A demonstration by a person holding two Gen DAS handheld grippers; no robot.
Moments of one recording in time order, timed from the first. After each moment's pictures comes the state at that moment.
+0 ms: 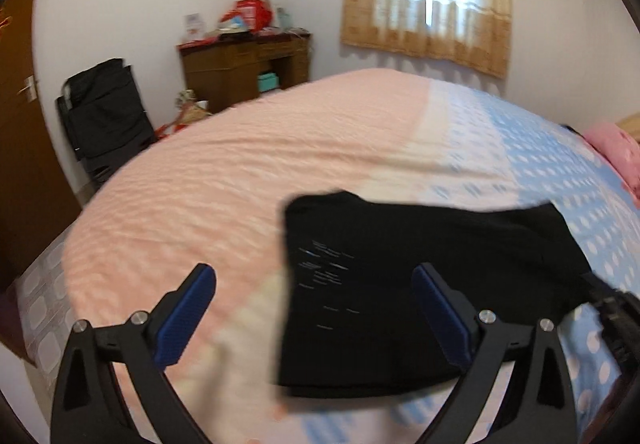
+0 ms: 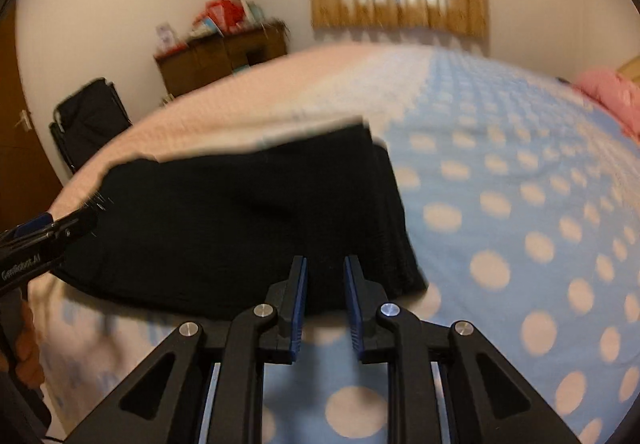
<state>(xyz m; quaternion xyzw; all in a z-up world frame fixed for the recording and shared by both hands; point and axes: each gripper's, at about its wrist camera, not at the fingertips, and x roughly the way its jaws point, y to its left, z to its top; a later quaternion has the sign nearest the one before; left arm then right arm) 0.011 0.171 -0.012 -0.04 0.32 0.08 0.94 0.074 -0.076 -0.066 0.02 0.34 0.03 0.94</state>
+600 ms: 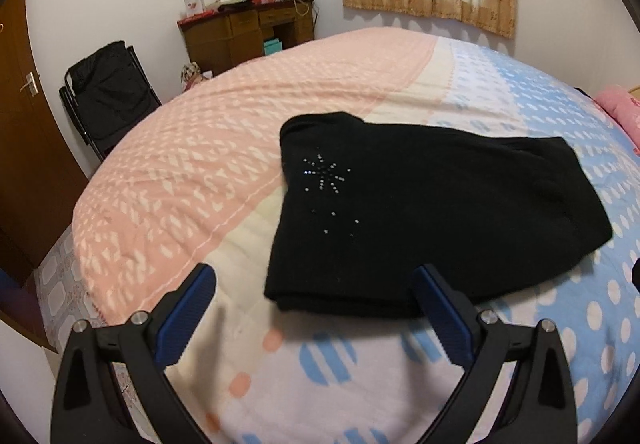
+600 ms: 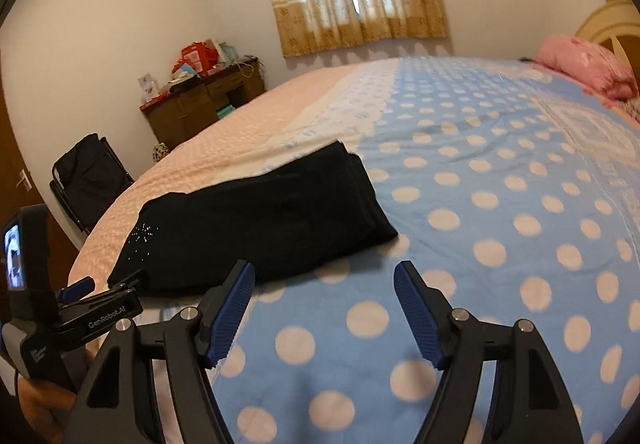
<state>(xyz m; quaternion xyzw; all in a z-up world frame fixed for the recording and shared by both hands) -0.017 0.163 -0.031 -0.02 0.38 0.10 0.92 -0.012 -0.079 -0.029 0.11 0.31 -0.01 0.94</state>
